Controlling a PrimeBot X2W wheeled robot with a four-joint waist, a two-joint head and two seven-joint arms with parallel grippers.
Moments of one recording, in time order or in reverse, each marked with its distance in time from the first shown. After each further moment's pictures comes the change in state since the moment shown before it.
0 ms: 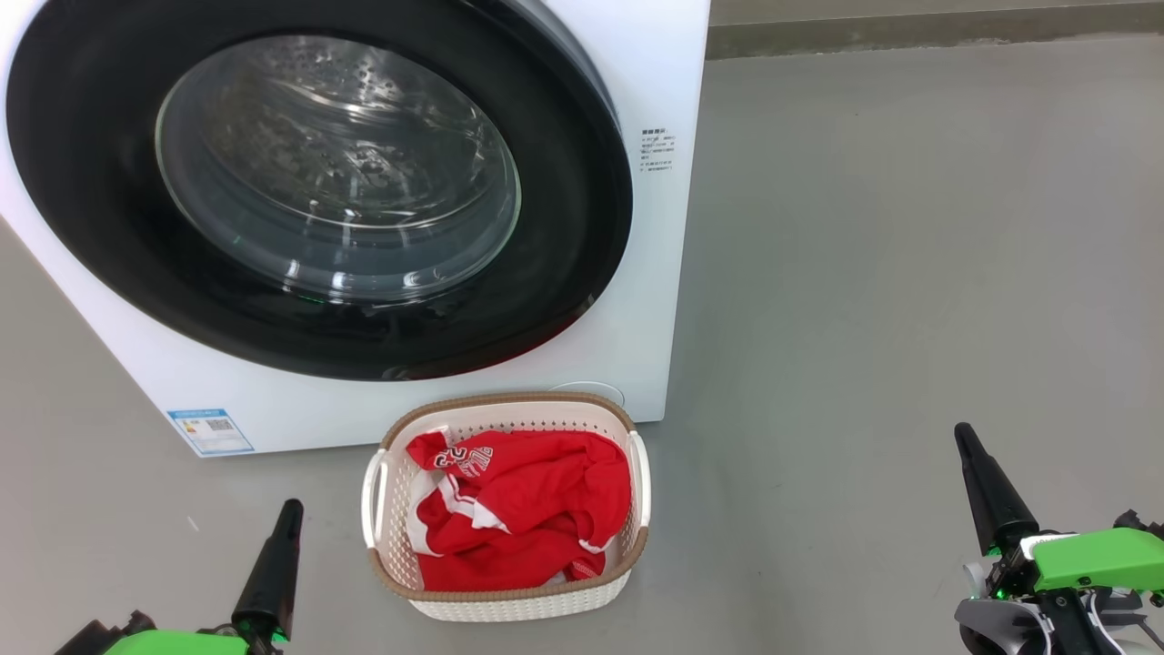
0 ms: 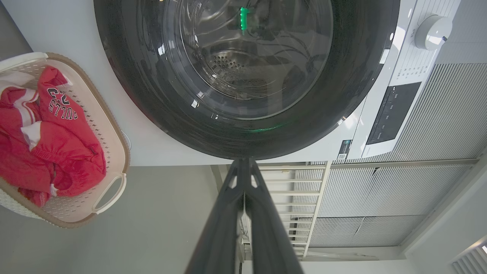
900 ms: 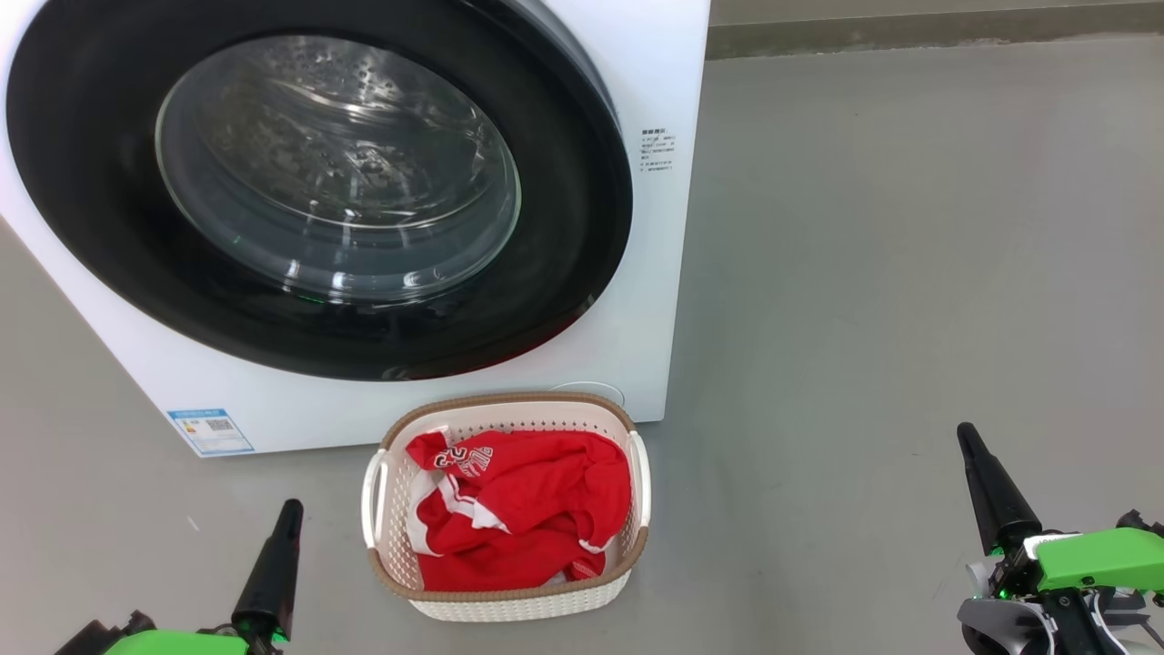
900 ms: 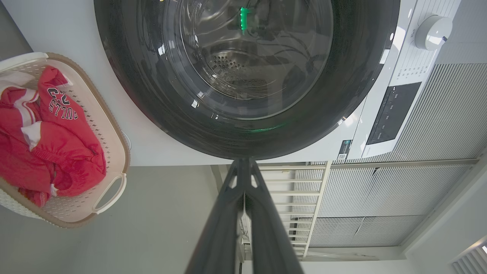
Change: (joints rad) left arm 0.000 0.000 0.000 0.000 0.000 0.000 0.000; right arm 0.000 0.001 -0.009 0.000 0.000 0.000 0.008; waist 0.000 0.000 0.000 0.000
